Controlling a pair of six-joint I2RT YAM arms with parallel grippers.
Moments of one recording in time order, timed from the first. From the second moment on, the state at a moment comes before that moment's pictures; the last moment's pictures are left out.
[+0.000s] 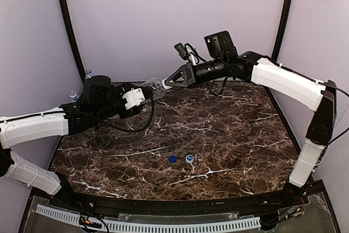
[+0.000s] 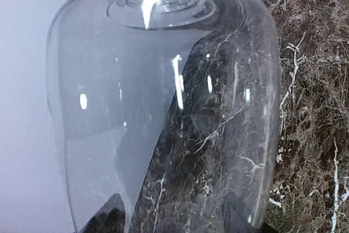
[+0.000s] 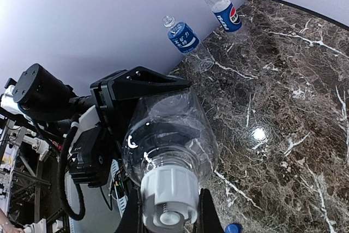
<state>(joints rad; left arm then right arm) -0.75 1.25 0.87 0.08 -0.14 0.89 0.78 1.76 1.72 -0.45 -0.65 0.40</state>
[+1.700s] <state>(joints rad) -0.76 1.25 0.94 -0.31 0.19 0.86 1.11 1.32 1.20 -0.09 -0.21 -0.83</state>
